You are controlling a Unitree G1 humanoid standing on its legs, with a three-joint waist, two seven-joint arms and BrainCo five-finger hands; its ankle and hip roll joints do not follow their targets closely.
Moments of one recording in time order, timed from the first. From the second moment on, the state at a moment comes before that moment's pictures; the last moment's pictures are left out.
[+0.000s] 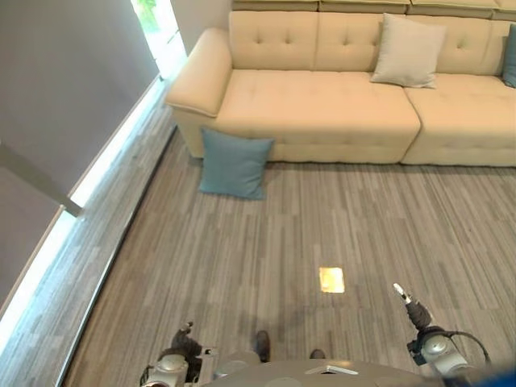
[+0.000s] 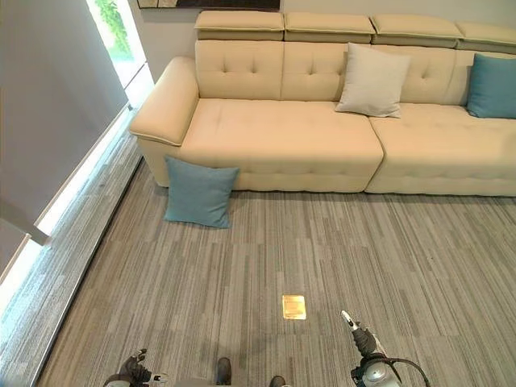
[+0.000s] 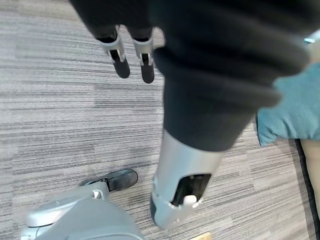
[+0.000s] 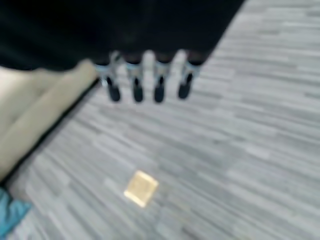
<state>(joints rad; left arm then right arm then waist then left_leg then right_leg) 0.02 0.25 -0.17 1.20 -0.17 -0.12 0.13 -0.03 -0.40 0.27 1.09 -0.09 -0.10 -0.22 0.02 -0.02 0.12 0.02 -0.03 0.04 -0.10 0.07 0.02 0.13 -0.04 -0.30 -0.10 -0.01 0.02</state>
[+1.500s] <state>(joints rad) -0.04 0.23 -0.20 1.26 -0.16 -0.12 0.11 -0.04 -0.32 0.33 1.20 -0.08 -0.10 -0.16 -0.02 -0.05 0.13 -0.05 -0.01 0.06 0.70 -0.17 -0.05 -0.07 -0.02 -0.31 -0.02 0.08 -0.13</state>
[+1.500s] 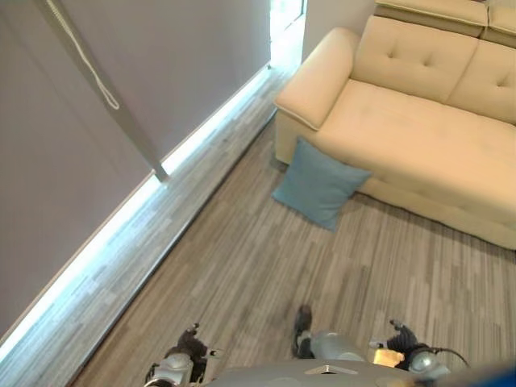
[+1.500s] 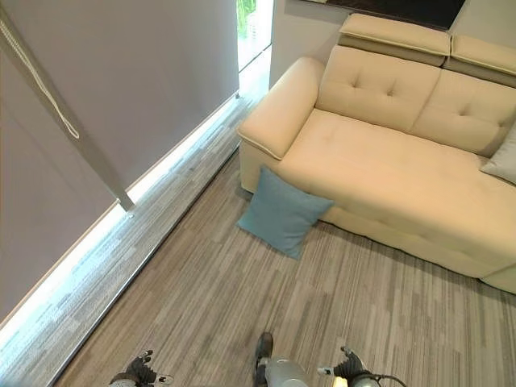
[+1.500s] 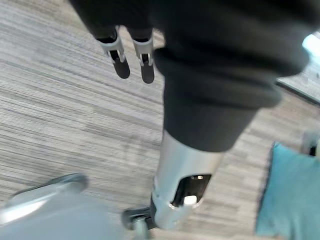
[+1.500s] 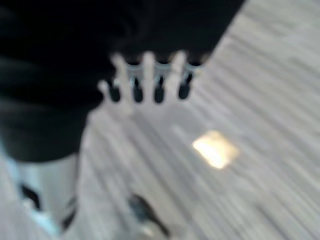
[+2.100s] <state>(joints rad) -0.08 0.27 -0.21 1.25 -0.17 -0.10 0.11 -0.09 -0.32 0.36 1.23 -0.06 -0.09 -0.18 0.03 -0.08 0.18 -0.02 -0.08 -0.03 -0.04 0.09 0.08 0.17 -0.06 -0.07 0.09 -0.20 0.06</state>
